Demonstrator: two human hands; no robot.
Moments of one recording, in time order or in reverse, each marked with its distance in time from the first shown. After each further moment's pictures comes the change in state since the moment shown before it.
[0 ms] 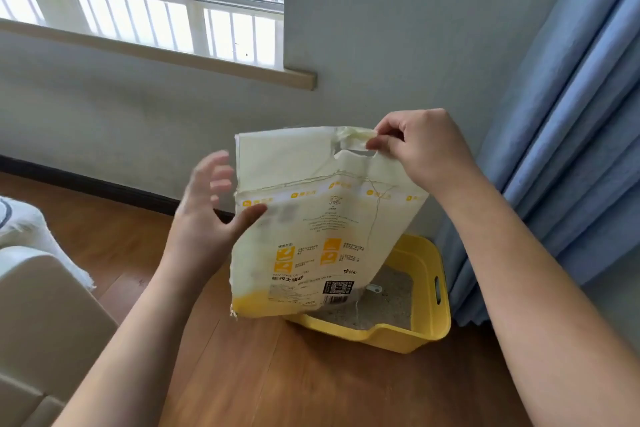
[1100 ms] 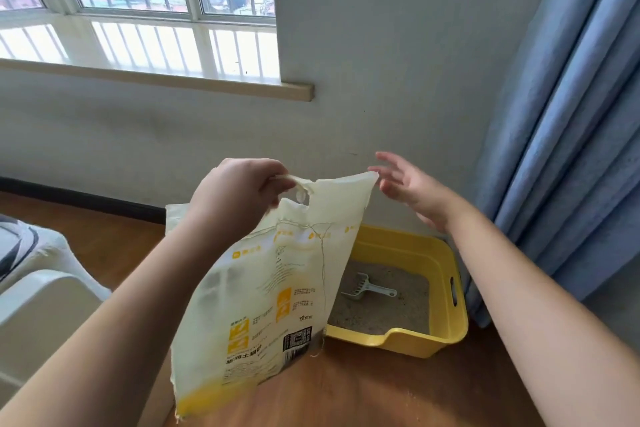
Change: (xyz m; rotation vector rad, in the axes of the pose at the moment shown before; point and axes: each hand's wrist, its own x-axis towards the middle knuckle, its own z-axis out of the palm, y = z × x) left_hand 0.043 0.073 0.006 0.476 -0.219 0.193; right_hand -0.029 0.070 0.049 0.855 -0.466 0.357
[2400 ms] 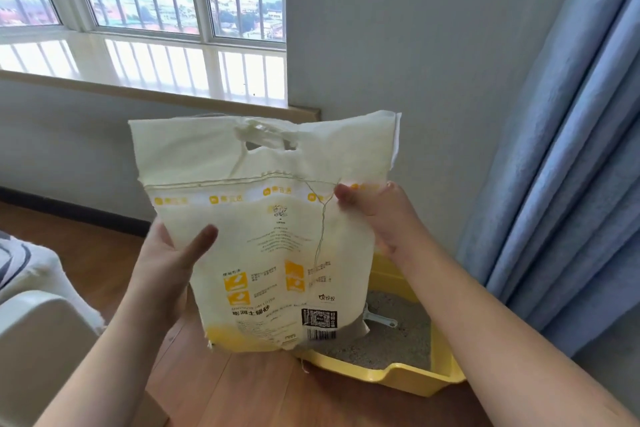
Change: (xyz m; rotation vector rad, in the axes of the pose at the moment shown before) left_hand -0.042 -0.093 0.024 -1.205 0.268 -0.347; right_hand 0.016 -0.045 0.066 0.476 0.253 0.001
